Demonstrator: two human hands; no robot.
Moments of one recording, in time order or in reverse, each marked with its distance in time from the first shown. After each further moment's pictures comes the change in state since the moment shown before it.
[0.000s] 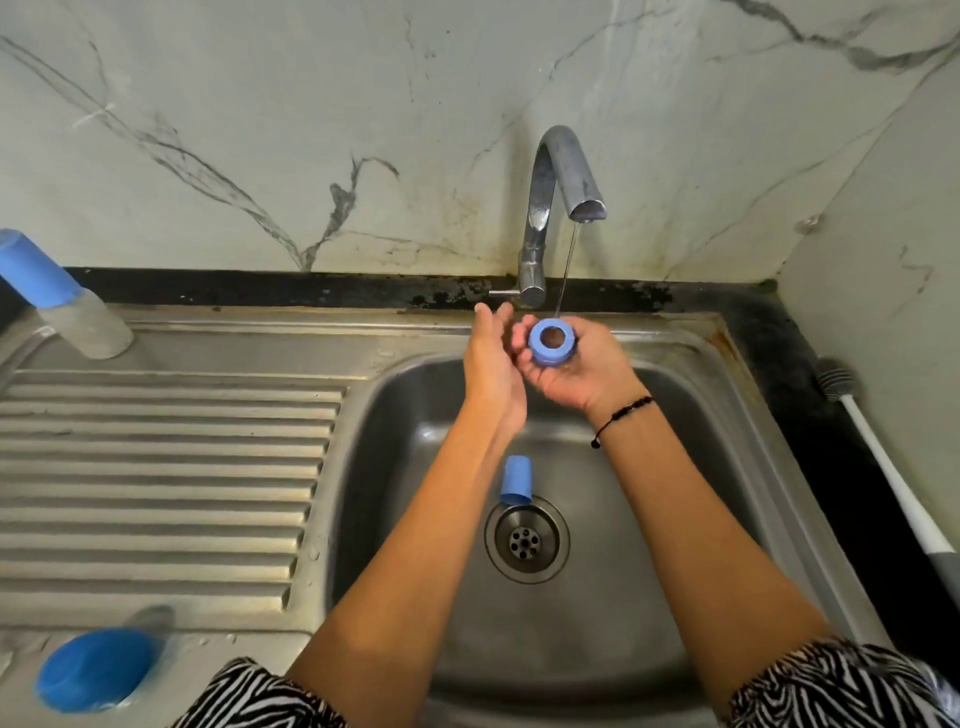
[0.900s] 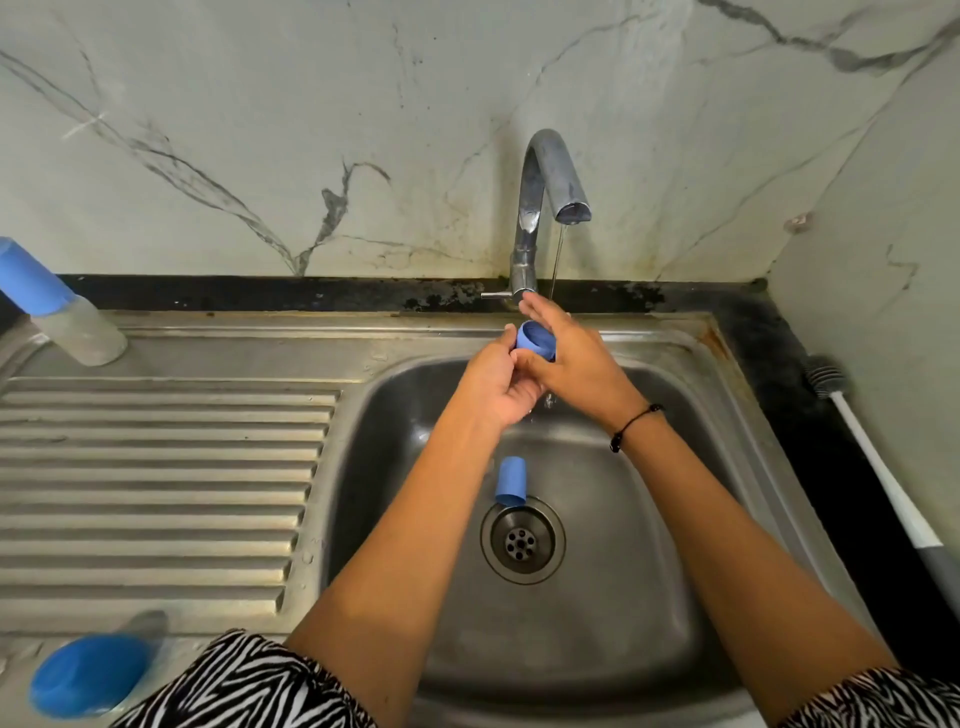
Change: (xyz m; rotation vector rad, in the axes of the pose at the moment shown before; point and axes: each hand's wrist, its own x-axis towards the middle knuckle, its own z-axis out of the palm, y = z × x) left_hand 0.006 0.000 0.003 -0.107 -0.021 -0.369; right_hand -0.010 -0.005 -0.022 -1.685 -0.150 -0.681
